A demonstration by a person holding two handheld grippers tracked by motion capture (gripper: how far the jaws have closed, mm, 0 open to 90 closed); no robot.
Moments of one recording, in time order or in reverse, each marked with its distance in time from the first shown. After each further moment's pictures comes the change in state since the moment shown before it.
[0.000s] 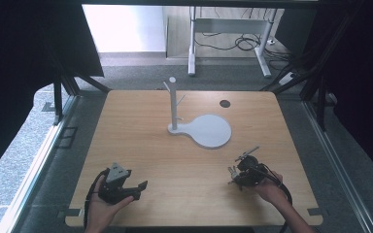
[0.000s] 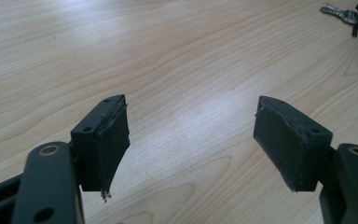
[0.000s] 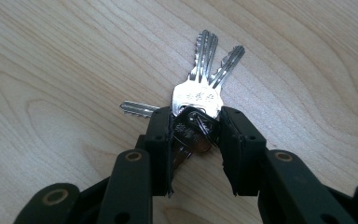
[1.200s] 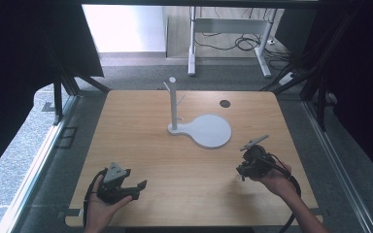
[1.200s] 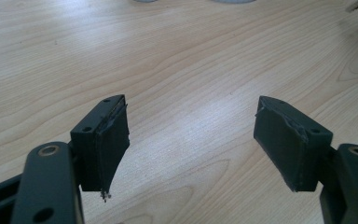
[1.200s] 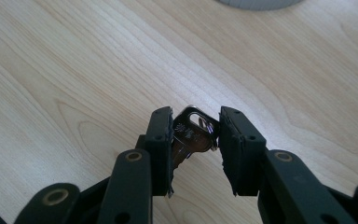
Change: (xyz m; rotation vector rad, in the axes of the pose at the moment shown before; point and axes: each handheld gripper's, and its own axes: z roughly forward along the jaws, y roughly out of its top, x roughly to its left) left arm 0.002 0.000 -0.004 -0.023 -0.011 -0.006; right arm -0.001 0.020 -0.058 -0.095 -0.006 -0.030
